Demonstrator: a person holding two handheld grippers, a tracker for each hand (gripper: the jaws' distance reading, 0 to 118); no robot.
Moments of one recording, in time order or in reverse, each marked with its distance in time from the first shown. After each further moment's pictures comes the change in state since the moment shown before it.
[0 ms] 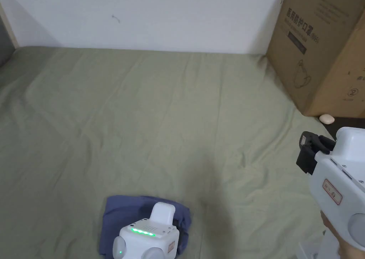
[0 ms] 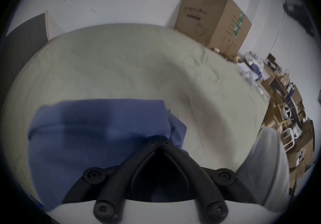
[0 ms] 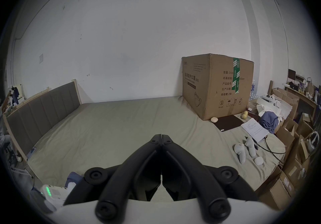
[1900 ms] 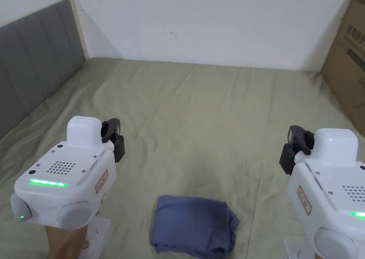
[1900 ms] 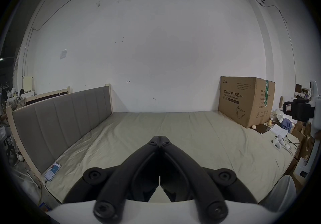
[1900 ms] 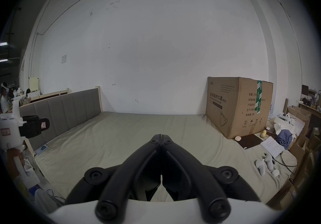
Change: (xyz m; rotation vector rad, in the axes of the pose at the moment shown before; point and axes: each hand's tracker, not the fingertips) left arm -0.127 0.080 0.279 0.739 0.375 0.009; right arm -0.131 0.001 0.027 0.162 0.160 0.082
